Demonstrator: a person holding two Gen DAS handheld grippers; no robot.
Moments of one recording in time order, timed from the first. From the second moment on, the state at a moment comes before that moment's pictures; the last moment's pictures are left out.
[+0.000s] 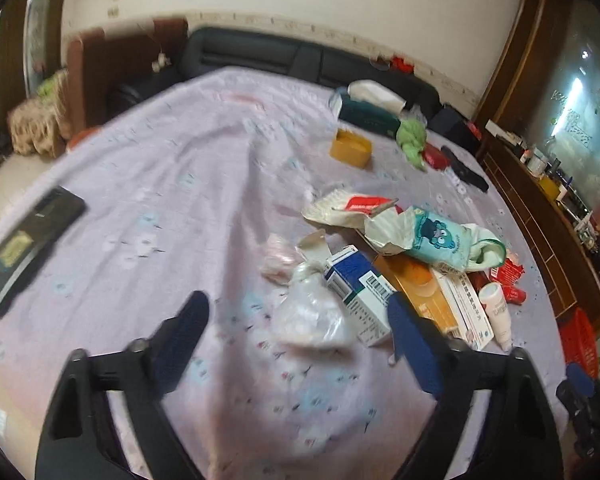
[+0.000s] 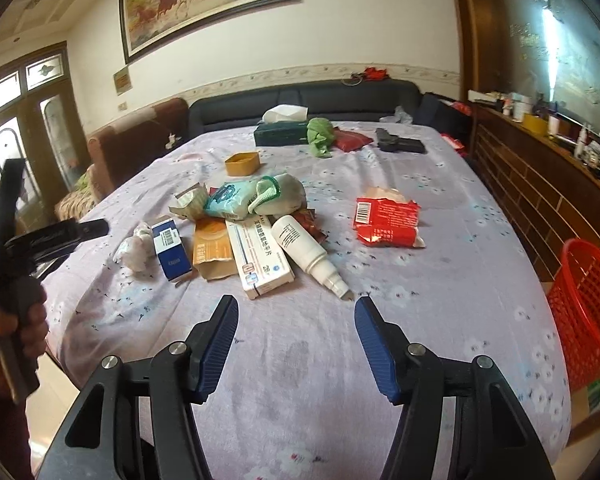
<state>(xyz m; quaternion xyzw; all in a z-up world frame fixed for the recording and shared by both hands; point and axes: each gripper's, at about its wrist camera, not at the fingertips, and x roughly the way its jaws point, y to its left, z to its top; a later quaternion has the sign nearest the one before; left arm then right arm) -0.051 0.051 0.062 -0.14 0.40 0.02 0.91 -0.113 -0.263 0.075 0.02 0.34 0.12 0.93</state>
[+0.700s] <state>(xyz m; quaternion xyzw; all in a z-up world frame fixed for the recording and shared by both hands) 0.010 0.057 0.015 -0.14 0.45 -0.01 0.88 -0.023 -0.294 0.056 0.06 0.43 0.17 0.89</state>
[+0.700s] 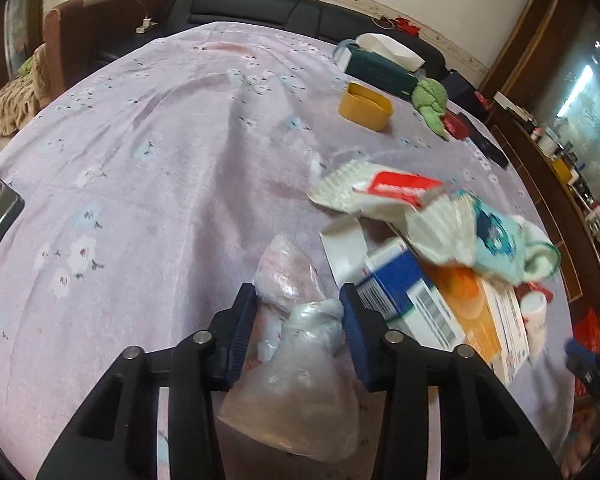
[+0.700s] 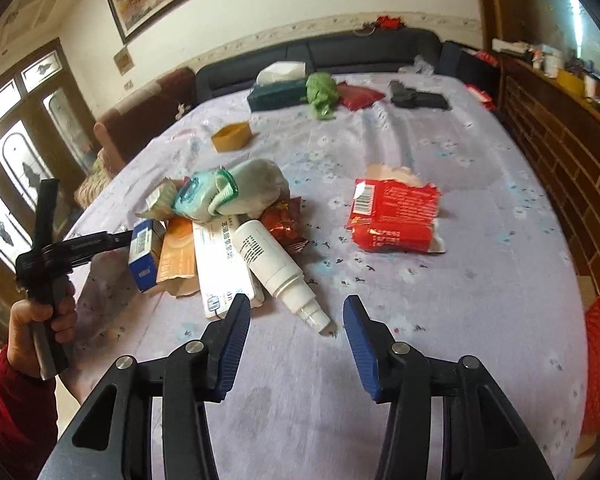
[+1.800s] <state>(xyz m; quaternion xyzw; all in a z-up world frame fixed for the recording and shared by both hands) -0.060 -0.052 0.061 -0.02 0.37 -0.11 0.92 0.001 -0.259 0.035 0.01 0.42 0.17 0.89</state>
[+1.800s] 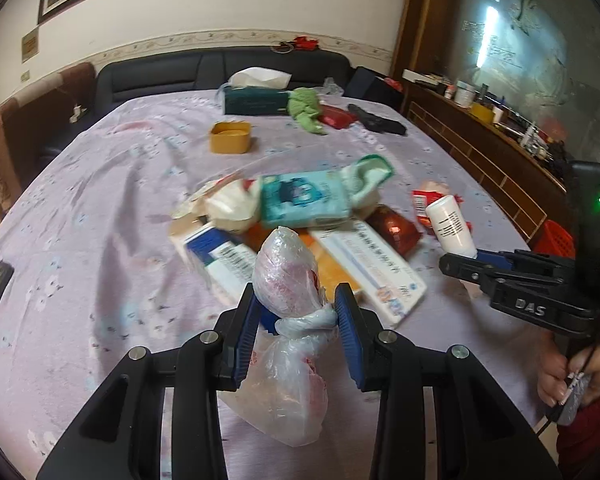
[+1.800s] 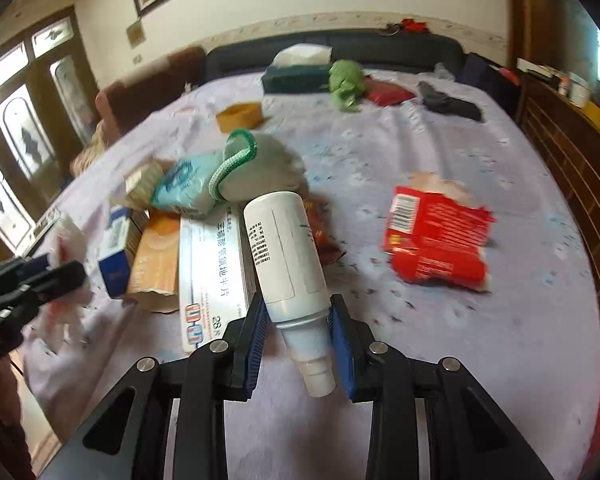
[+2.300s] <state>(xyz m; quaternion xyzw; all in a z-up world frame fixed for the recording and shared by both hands) -0.078 -0.199 0.094 0.05 0.36 -0.26 0.89 -0.093 -0.398 0.075 0.19 0.36 0.08 0.91</state>
